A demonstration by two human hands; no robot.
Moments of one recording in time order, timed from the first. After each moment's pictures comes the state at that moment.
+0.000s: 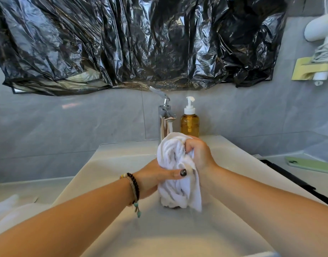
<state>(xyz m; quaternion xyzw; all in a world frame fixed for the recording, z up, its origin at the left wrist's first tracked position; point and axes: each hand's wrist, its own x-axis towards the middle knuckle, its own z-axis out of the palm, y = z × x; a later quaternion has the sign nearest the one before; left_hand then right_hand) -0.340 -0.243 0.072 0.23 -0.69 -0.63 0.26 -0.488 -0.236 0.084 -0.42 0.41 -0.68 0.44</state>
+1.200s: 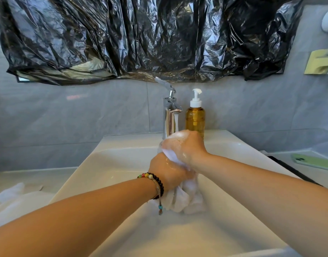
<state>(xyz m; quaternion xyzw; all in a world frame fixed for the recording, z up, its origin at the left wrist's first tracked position) -0.371 -0.241 0.055 0.50 -0.75 -0.29 0.32 -0.468 -0.263 0.086 -0.55 0.64 -0.48 0.23</state>
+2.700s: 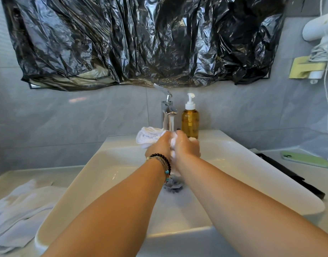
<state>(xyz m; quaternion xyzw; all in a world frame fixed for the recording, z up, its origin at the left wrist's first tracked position) -0.386 -0.249 0.084 0.48 -0.32 -0.61 0.55 -0.436 -0.233 0.093 -0.19 0.62 -0.68 0.34</state>
